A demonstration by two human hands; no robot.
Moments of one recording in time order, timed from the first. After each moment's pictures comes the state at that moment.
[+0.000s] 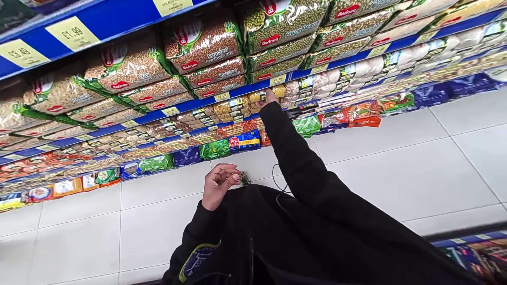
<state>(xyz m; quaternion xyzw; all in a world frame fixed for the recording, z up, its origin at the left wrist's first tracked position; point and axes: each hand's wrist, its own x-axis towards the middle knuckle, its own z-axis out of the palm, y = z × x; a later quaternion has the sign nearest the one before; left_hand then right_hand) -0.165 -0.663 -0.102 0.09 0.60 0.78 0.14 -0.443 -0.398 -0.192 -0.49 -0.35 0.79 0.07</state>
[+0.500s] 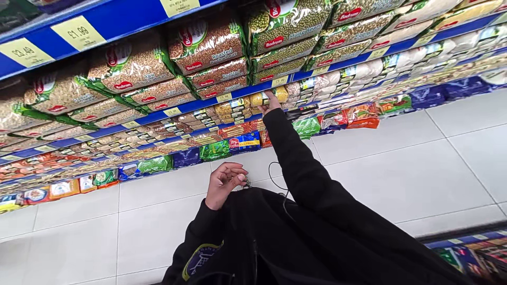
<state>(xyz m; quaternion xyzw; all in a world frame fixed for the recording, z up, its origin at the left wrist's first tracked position) -0.172 -0.659 -0.094 0.11 0.56 0.80 0.18 -0.425 -0.393 -0.192 -0.47 -0.33 0.82 0.06</state>
